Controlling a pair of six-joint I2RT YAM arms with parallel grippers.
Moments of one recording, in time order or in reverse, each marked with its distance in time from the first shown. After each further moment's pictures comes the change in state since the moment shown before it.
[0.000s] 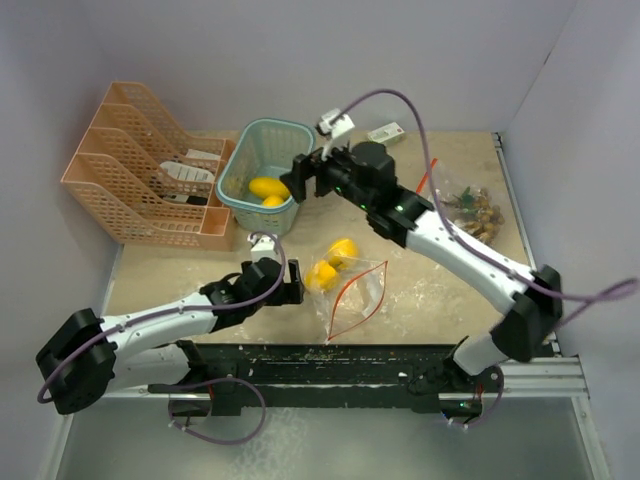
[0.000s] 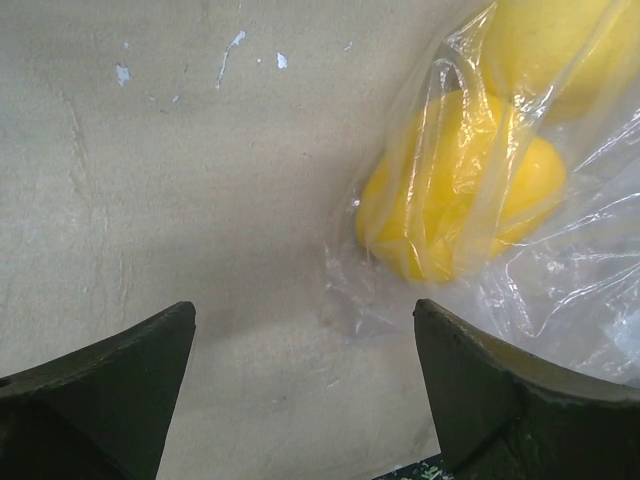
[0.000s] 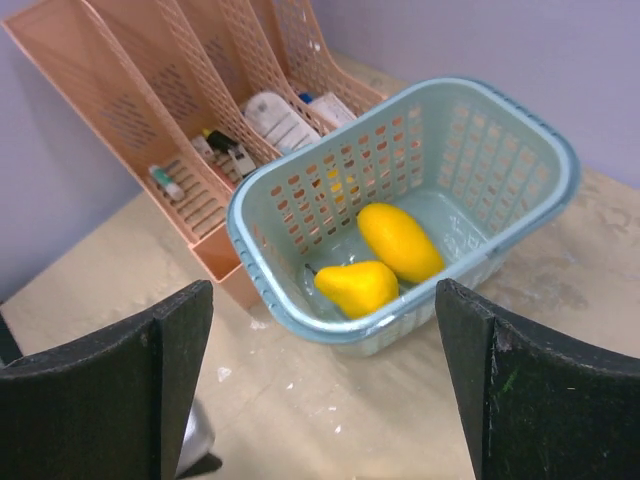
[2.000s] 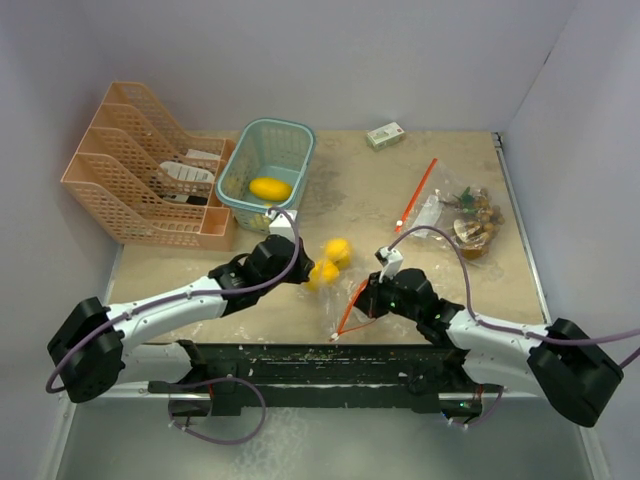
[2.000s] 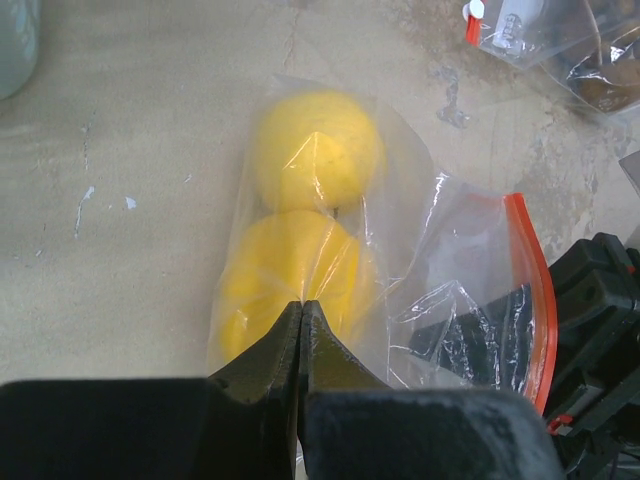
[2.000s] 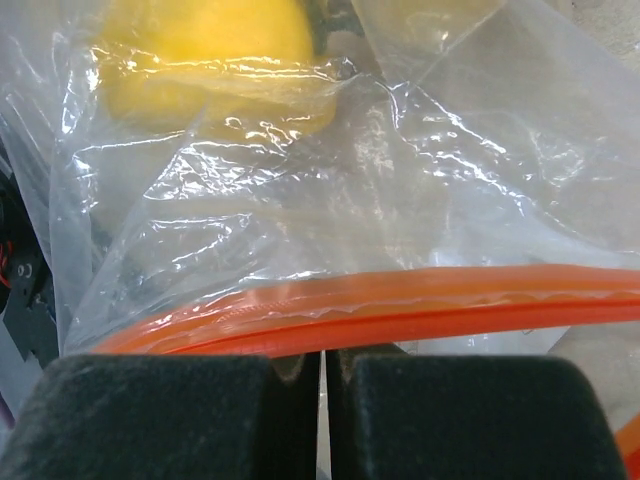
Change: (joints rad) left arm 0.005 0.091 0.190 0.122 0.093 0.109; right arm 0.000 -0.549 -1.296 0.399 -0.124 0.453
